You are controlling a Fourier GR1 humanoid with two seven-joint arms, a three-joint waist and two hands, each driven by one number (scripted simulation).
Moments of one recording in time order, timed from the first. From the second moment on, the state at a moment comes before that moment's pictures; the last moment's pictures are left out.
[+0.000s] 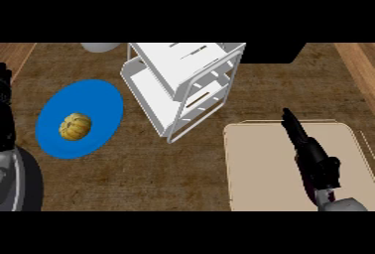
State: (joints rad) left arm -0.22 0.57 -0.03 -1.42 0.11 0.46 -0.16; right arm -0.05 -0.37 0.25 -1.43 -0.15 -0.12 -0.11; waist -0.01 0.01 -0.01
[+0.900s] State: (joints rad) left arm -0.15 0.32 -0.28 -1.33 0.26 0.10 -0.14; right arm -0.20 -0.32 0.33 -1.32 0.19 -0.37 0.02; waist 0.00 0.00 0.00
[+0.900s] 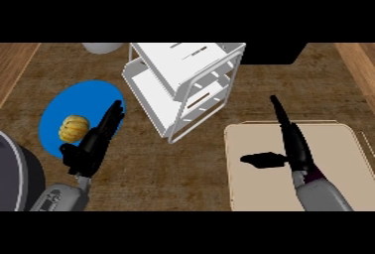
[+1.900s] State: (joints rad) left arm -0.14 0.30 -0.28 -1.32 0.25 0.08 -0.14; right arm -0.43 -0.64 0.63 -1.70 0.41 0.44 1.00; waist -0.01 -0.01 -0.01
